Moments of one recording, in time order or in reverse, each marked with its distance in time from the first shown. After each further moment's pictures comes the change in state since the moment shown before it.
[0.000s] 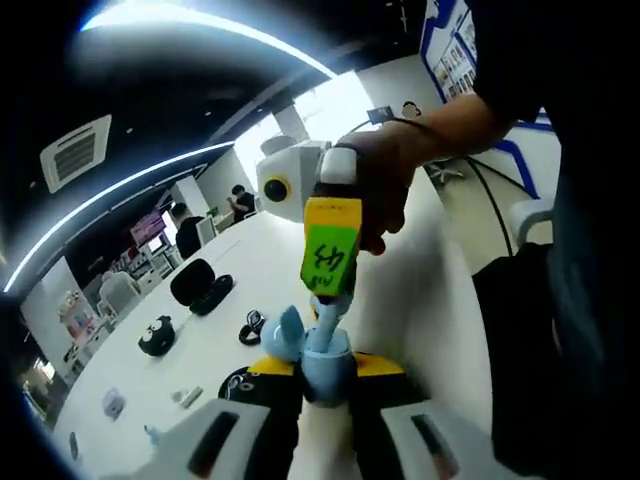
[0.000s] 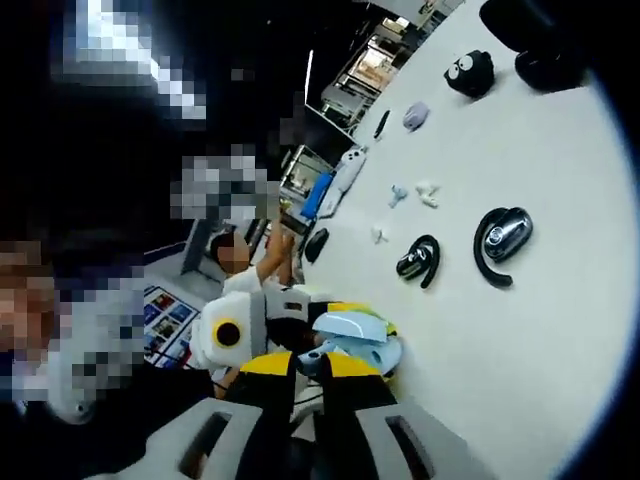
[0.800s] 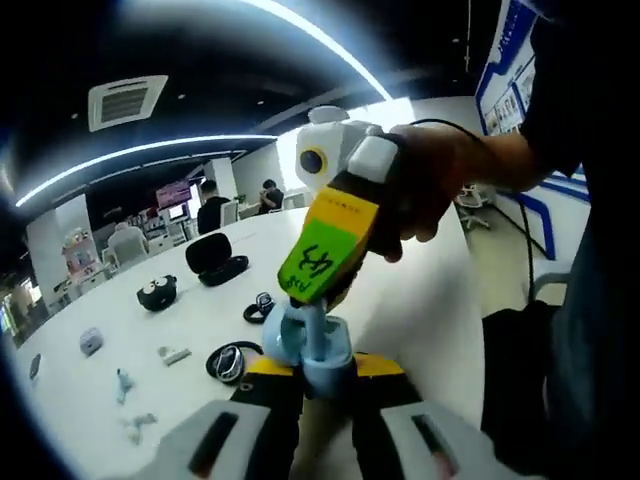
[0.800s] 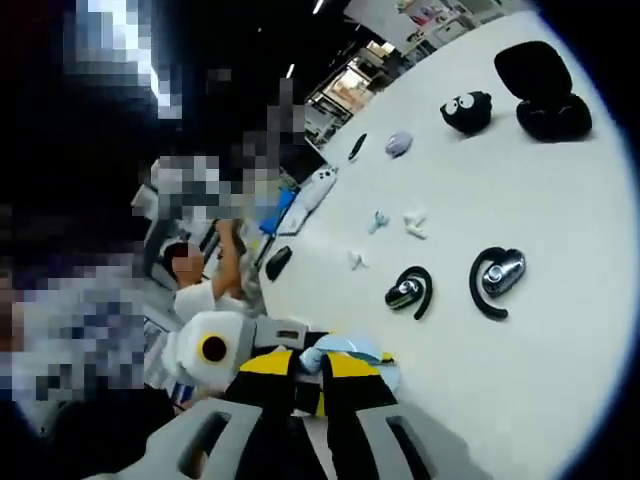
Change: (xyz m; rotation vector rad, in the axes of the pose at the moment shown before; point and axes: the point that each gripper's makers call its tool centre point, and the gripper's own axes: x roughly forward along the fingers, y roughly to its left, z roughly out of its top) left arm -0.004 0.004 -0.007 -0.282 -0.066 0.067; right arm 0.017 -0.004 0.018 -0.114 -0.075 -0.255
